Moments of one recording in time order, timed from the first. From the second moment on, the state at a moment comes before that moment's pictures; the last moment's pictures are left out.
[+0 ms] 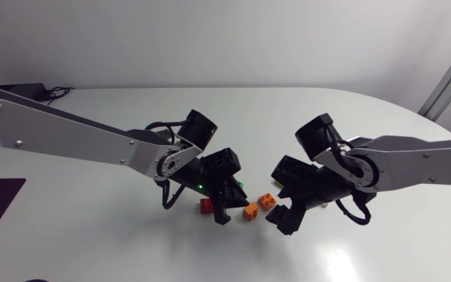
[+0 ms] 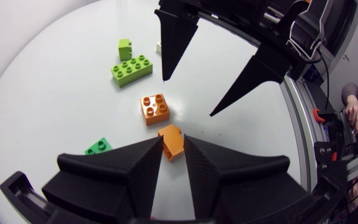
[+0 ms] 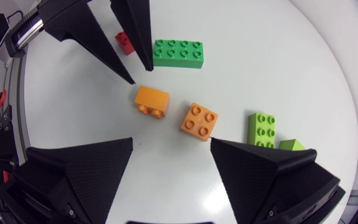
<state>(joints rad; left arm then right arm) -0.65 1.89 1.07 -0.14 0.58 0.57 0.44 1.50 0.77 -0.36 -0.23 -0.49</state>
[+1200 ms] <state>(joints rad) -0.73 2.03 1.36 -0.48 0.38 0.63 0.37 1.46 0.72 -0.36 -0.27 -0.54</state>
